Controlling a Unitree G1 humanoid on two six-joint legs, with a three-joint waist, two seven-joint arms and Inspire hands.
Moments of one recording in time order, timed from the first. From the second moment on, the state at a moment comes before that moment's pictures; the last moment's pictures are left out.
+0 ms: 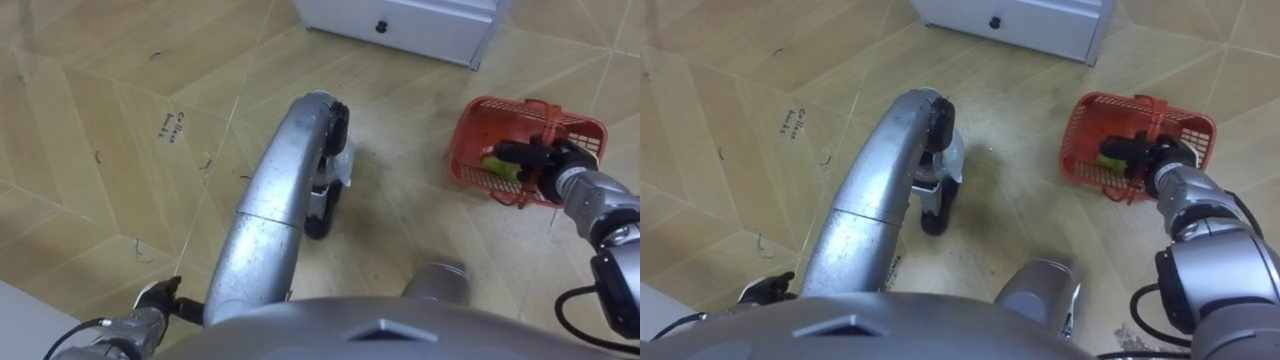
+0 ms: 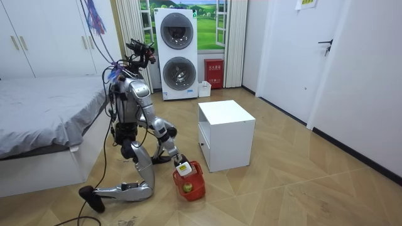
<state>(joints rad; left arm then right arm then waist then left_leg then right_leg) 0.03 0.31 -0.32 1.35 -0.17 -0.03 -0.01 -0.38 -0.50 0.21 1.32 0.62 0.05 0.07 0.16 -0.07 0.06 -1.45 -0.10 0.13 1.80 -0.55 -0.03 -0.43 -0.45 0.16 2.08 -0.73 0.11</state>
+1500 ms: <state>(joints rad) 0.09 0.28 -0.04 1.21 -0.14 0.03 0.08 -0.04 -0.36 0.18 0.66 0.69 0.17 0.32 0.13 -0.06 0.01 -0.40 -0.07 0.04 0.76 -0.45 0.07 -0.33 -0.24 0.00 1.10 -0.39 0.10</state>
